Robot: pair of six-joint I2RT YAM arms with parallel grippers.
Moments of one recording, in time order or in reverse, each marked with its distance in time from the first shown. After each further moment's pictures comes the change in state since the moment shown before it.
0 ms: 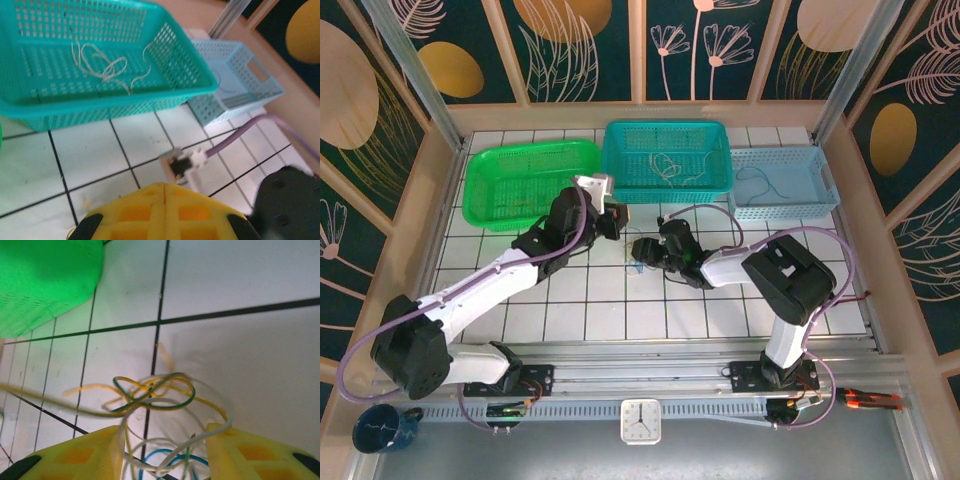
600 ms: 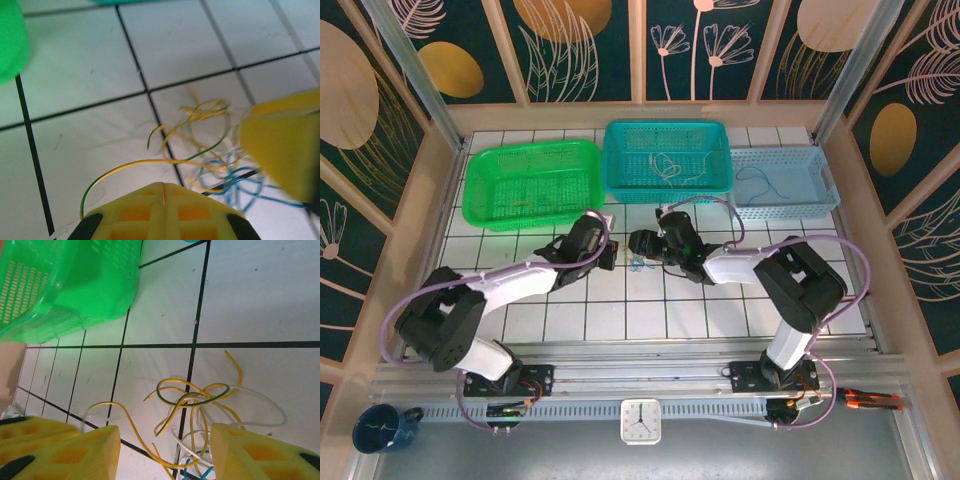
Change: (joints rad) left arm 0.000 0.159 -0.201 0.021 -0.118 0.086; right arm 0.001 -0.065 0.050 -0.064 -0.003 -0.027
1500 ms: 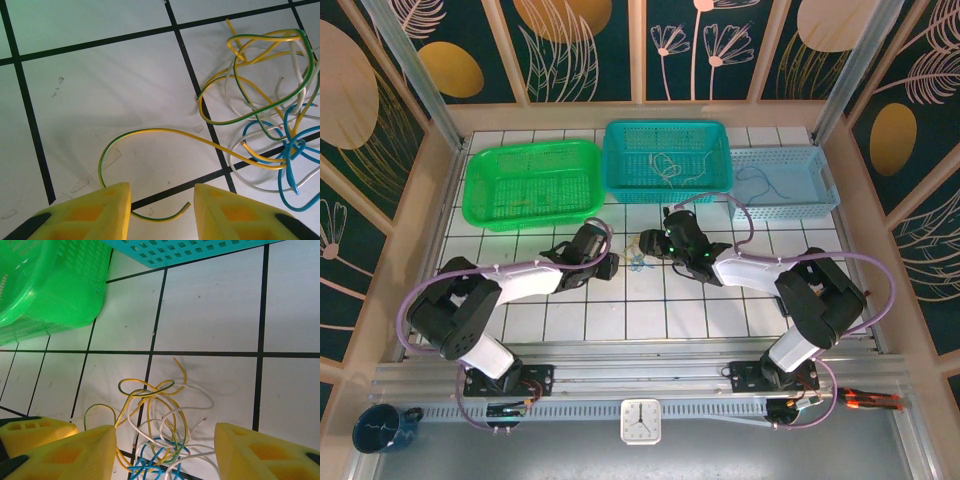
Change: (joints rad) left arm 0.007 0.103 -0.045 -0.020 -0.006 -0.009; right arm 0.002 -0.135 -0.005 -0.199 0.153 -0.113
